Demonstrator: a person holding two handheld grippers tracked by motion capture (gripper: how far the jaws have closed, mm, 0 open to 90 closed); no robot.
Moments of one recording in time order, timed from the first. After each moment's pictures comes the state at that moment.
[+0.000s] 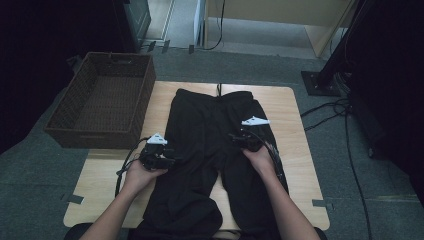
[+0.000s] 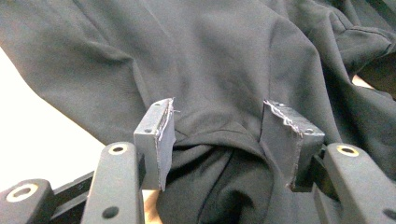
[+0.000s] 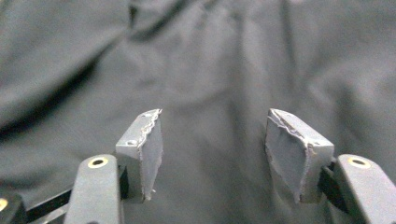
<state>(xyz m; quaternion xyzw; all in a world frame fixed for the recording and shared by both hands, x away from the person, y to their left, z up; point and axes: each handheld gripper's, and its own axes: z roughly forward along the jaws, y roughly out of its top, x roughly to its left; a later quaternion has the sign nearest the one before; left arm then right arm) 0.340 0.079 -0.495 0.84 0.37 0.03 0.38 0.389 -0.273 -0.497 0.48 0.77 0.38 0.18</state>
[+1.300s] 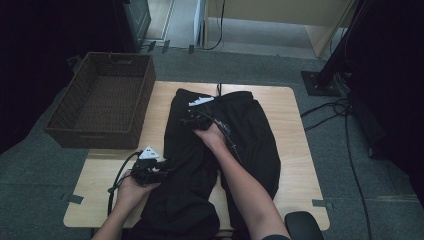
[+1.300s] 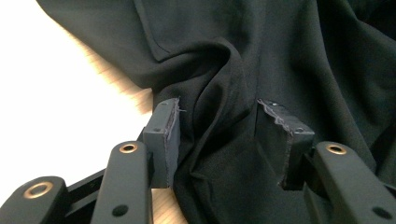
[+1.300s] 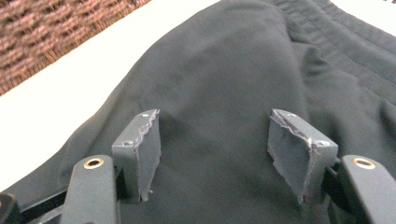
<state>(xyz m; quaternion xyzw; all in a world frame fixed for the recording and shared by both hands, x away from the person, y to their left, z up) 0.298 0.096 -0.504 0.84 0.40 0.05 0.37 0.470 -0.117 -0.491 0.41 0.81 0.40 0.13</state>
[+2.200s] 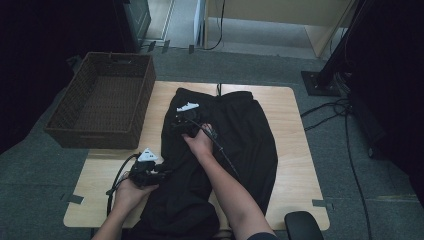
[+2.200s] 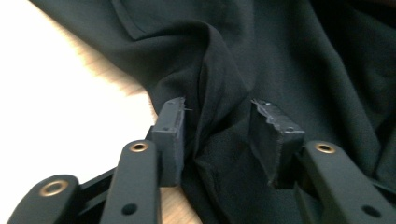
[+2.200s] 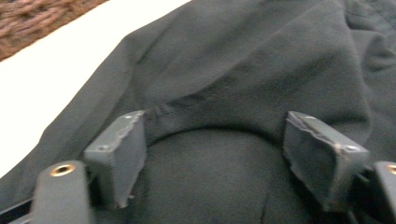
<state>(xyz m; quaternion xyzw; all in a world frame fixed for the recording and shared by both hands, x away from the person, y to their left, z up) 0.292 0.101 -0.505 0.84 0.40 0.05 0.36 0.471 -0.076 -0.521 0.43 0.81 0.37 0.18</state>
